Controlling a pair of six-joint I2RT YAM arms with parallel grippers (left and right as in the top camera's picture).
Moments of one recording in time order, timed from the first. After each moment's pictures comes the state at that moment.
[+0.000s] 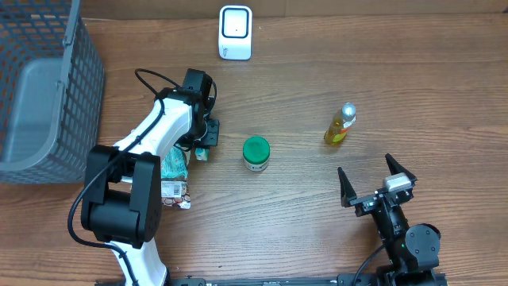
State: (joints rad) left arm -0.24 1.96 1.32 -0.82 0.01 -0.16; right arm 0.15 0.01 0.02 -0.02 -0.12 -0.06
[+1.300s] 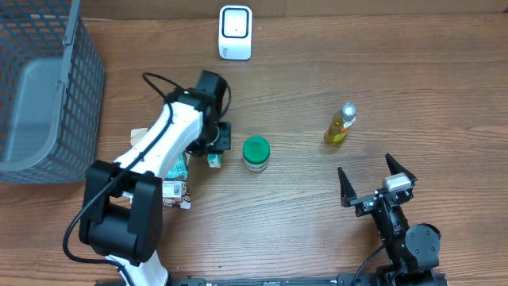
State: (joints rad) left arm -0.34 1.87 1.33 -0.94 0.02 -0.35; right arm 0.15 0.01 0.02 -0.02 -0.12 -0.06
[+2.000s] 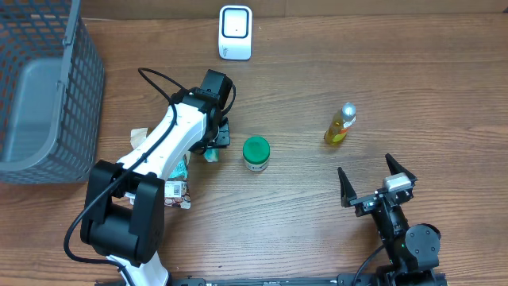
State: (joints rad) left arm -0.35 1.87 1.33 -0.89 -0.13 -0.45; right arm 0.15 0.01 0.02 -0.02 -0.12 -0.06
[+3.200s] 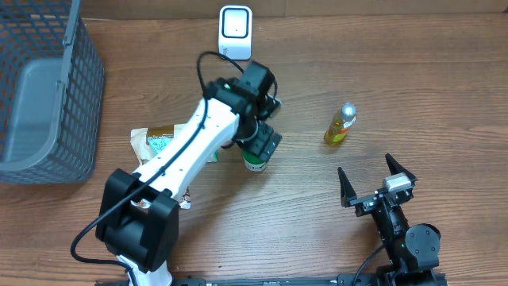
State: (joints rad) left arm -0.55 1.88 1.53 -1.05 0.10 0.03; right arm 0.15 0.01 0.02 -0.02 -0.12 -0.06
